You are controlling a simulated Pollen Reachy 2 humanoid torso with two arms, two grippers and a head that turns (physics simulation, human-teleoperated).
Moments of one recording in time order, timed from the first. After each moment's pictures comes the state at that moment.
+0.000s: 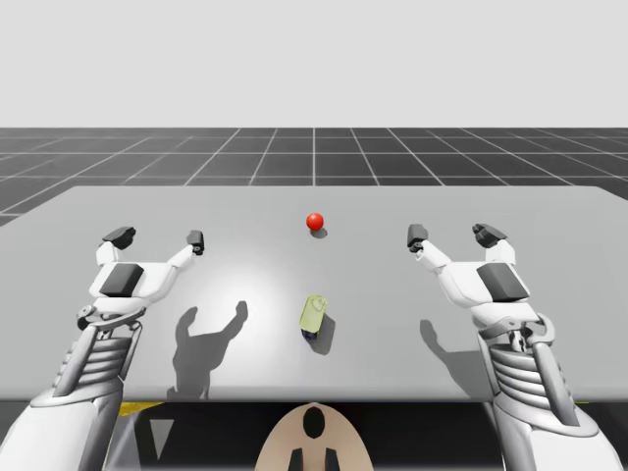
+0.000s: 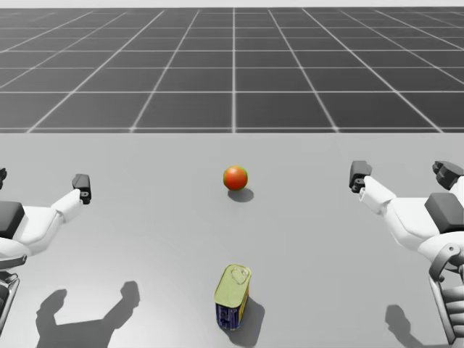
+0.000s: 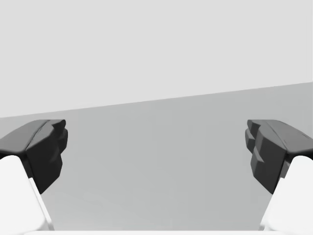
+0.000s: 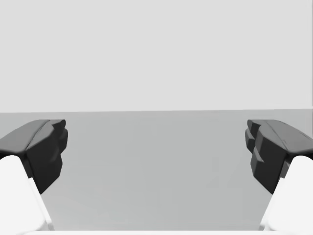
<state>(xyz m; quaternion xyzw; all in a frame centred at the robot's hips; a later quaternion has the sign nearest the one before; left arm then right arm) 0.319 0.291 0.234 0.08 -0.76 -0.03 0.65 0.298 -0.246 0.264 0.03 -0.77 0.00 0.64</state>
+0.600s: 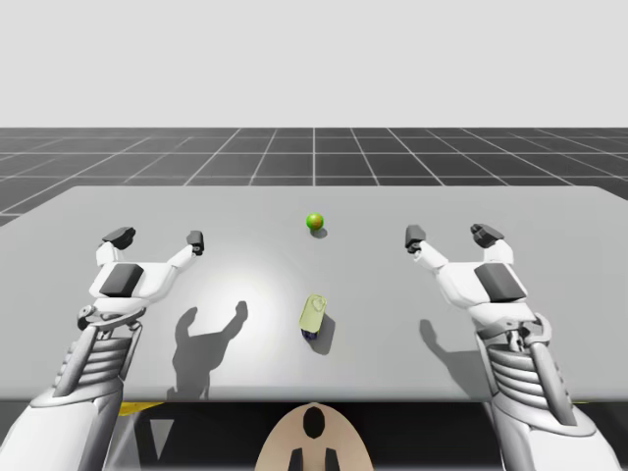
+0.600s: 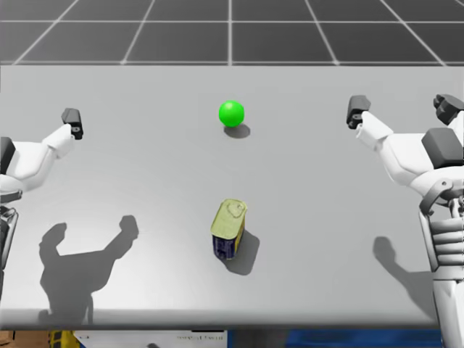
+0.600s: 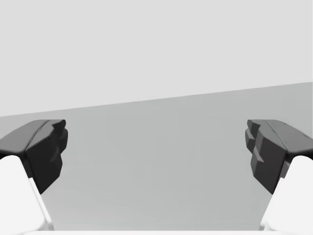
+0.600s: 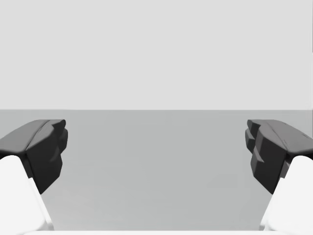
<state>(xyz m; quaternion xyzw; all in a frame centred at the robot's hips) 0.319 0.291 0.233 0.08 -0.76 -0.03 0.65 0.298 -0.244 0.262 0.02 -0.77 0.01 0.64</state>
